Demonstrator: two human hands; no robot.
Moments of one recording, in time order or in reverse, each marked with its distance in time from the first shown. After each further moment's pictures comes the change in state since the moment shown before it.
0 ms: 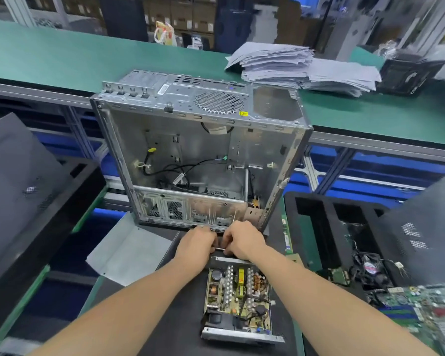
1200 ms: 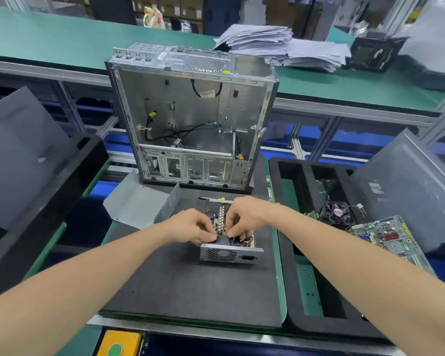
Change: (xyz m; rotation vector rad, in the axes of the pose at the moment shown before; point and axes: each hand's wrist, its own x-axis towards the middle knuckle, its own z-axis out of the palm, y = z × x) left_hand -0.115 0.018 -0.037 -0.720 -0.474 -0.058; right_hand -0.139 0.007 -0.021 0.007 -0.325 -0.260
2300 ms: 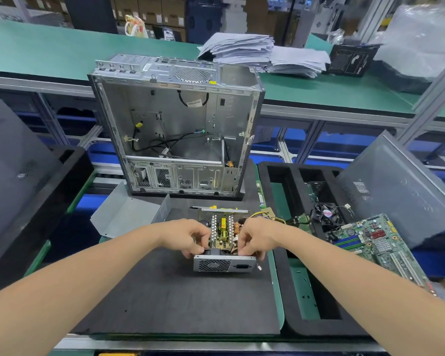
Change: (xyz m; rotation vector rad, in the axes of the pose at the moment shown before) left_hand 0.005 0.018 -0.020 0.299 -0.261 0.072; right_hand -0.021 0.040 0.027 0.156 0.013 0.141
